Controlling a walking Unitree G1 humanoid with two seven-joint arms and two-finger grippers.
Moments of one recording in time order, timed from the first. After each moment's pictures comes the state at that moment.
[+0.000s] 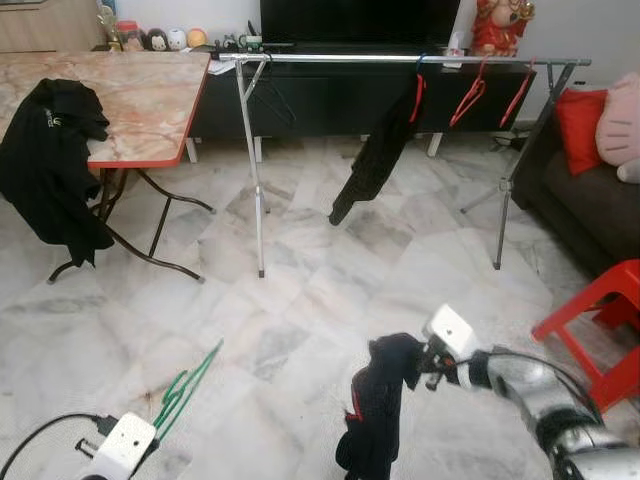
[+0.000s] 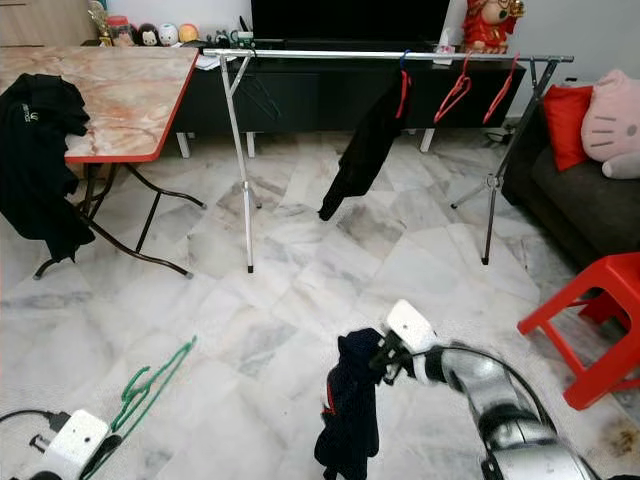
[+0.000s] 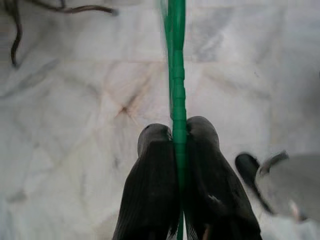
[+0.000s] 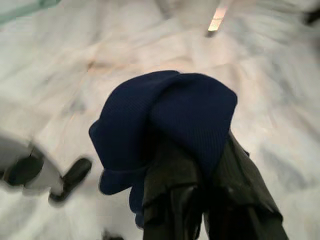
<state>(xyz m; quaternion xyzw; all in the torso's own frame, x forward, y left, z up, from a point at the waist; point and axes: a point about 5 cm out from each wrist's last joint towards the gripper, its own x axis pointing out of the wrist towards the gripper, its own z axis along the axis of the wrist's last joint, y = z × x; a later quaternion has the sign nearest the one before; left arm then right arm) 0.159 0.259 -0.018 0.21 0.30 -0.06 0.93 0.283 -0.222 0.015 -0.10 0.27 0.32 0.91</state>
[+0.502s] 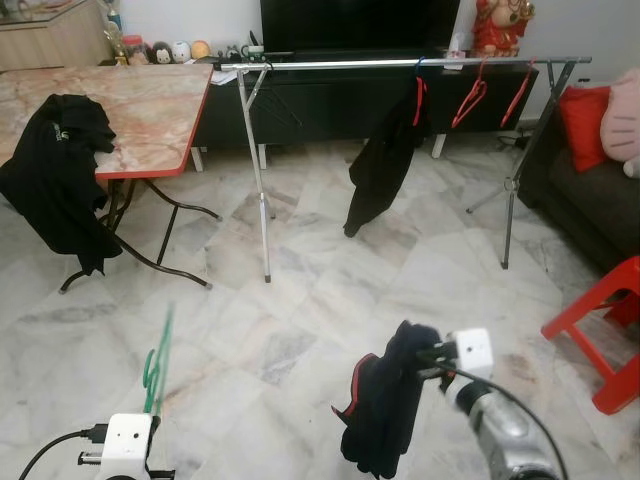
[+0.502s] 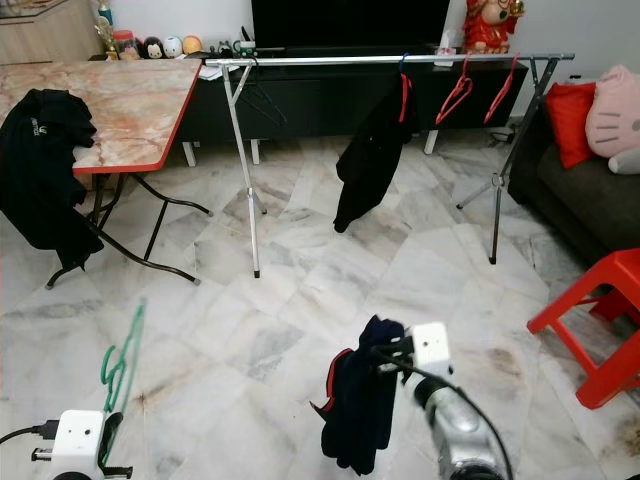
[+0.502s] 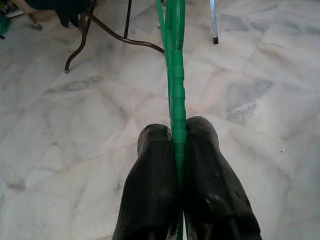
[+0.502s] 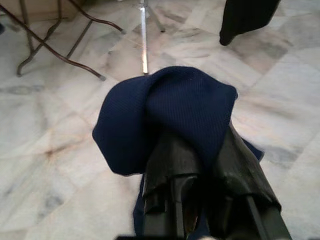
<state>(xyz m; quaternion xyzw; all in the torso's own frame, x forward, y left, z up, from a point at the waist) 0.173 0.248 -0.012 0.12 0.20 0.08 0.97 0.264 -0.200 -0.006 0.01 0.19 0.11 0.98</state>
